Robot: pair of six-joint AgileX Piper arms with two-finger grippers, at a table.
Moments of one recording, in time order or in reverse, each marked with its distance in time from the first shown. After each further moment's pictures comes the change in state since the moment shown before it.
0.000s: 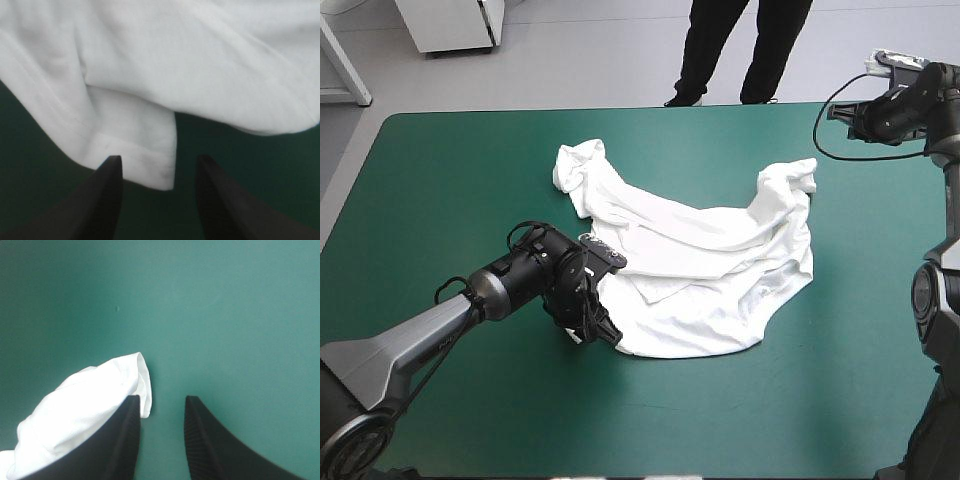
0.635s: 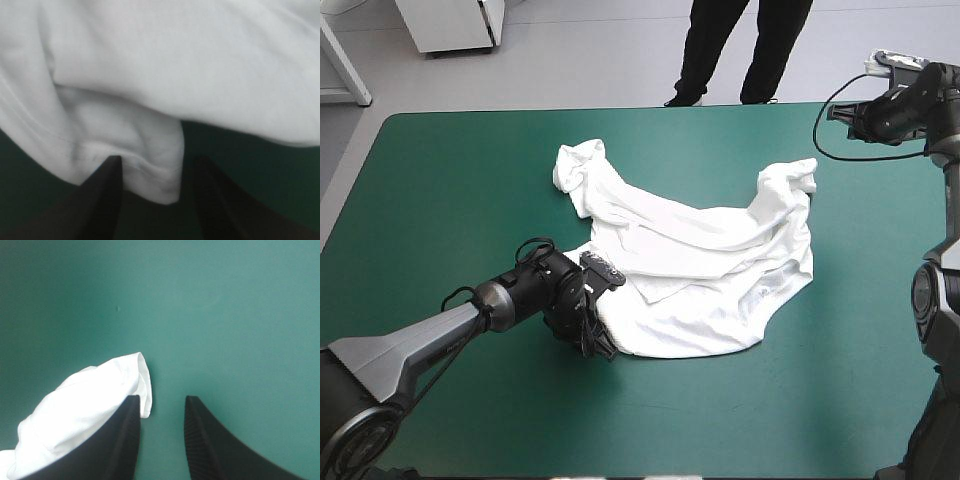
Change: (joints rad) left arm 0.000 0.035 0.125 0.005 -0.135 0.023; right arm 0.000 0.000 0.000 0.001 0.000 -0.004
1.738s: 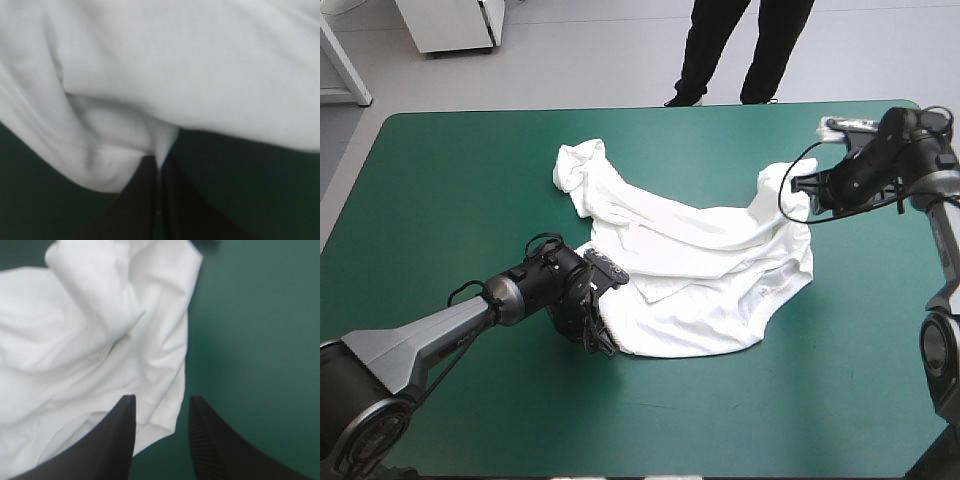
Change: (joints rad) left arm -0.002 0.055 -0.032 0.018 0.042 0.016; right arm 0.147 -0.267 0.493 -0.022 0.079 -0.050
